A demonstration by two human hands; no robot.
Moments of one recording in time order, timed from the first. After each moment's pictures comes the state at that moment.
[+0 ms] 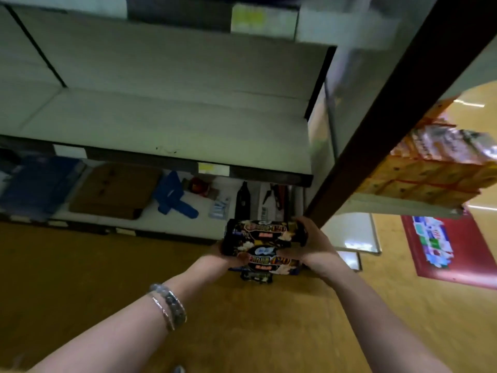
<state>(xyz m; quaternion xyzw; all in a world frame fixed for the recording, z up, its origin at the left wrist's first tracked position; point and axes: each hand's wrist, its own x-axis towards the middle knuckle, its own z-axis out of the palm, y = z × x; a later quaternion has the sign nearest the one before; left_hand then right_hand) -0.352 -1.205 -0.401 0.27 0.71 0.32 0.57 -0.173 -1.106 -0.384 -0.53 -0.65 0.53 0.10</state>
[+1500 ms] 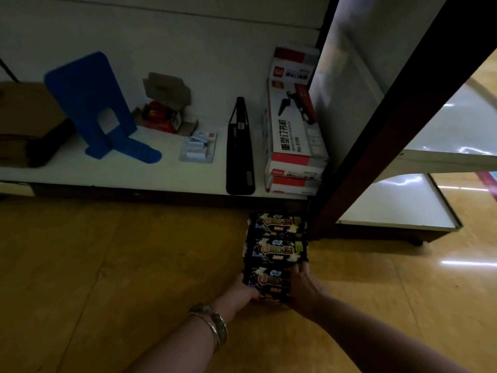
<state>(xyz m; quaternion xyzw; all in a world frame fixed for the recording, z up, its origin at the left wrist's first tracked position) -0.321 -1.180 -0.986 0.25 0.71 0.22 0.63 -0.171 -1.116 -1.003 -0.52 -0.80 0.26 -0.16</state>
